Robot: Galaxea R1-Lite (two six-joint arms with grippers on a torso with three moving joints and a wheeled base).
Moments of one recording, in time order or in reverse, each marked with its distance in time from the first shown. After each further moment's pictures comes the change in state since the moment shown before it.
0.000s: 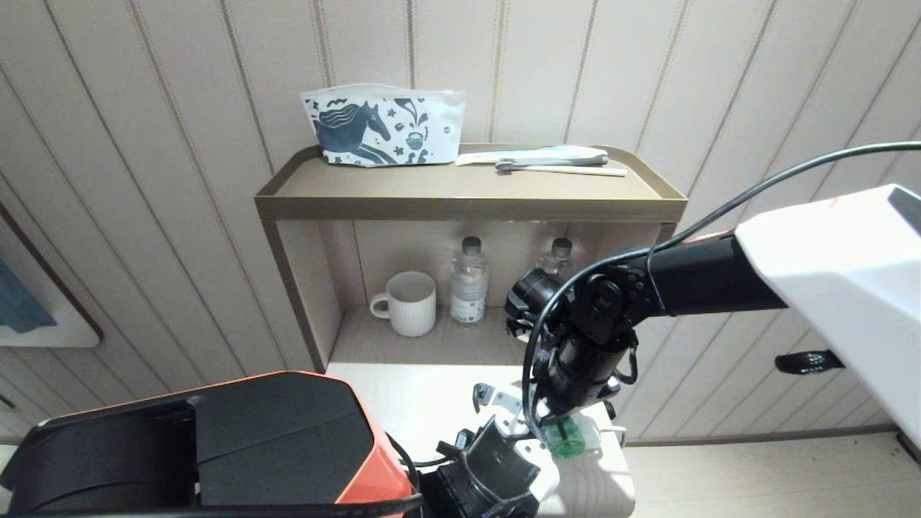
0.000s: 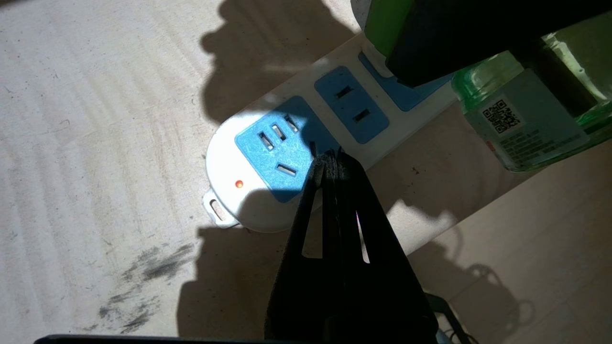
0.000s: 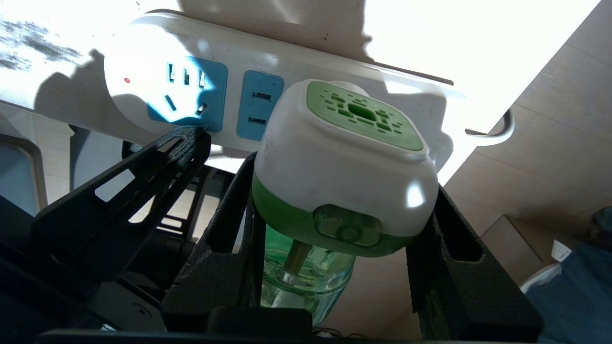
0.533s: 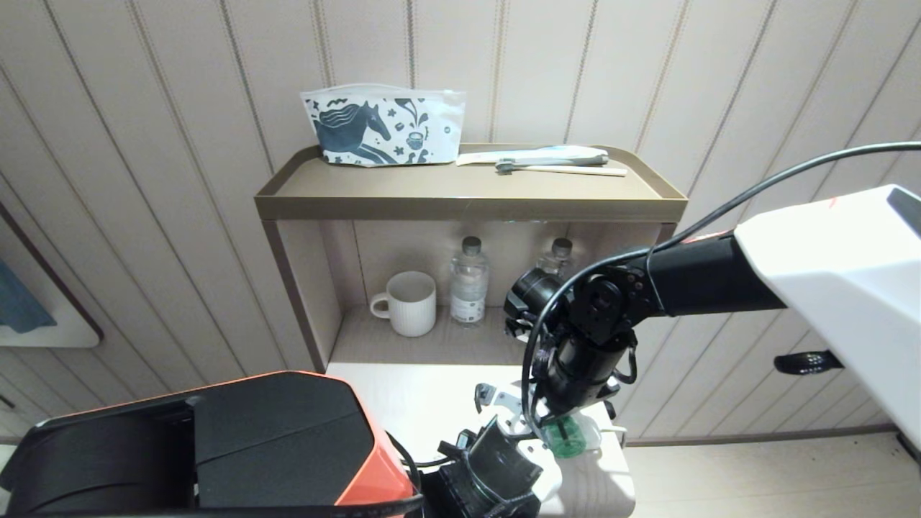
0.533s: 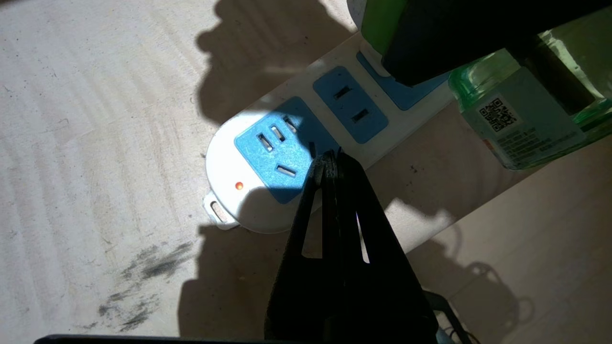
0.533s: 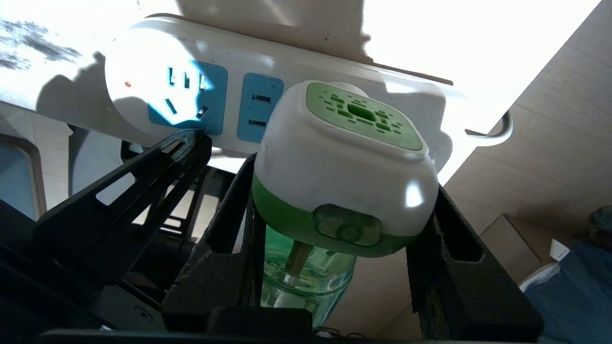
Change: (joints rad) left arm -0.007 -0.008 -0.007 0.001 -0.003 0.001; right arm 0.002 0.002 -0.003 -0.003 -0.004 -0.003
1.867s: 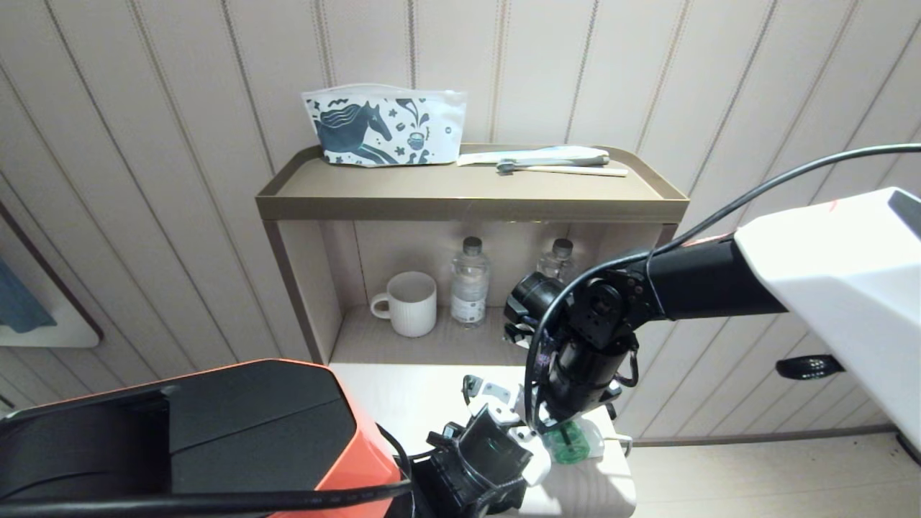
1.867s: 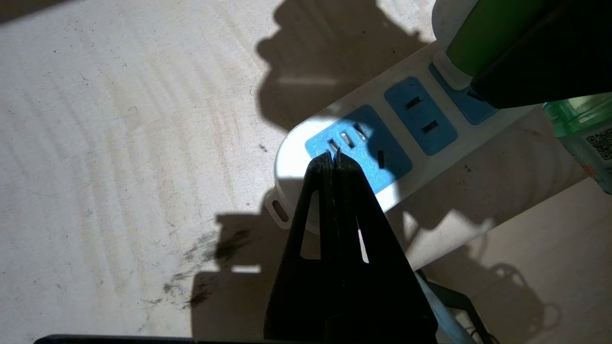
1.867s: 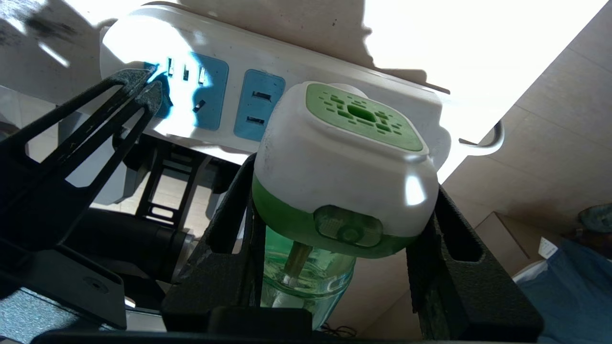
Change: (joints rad) left arm -0.019 -0.050 0.006 0.048 0.009 -0.004; right arm -0.001 0.016 0.012 0.007 0.006 -0.027
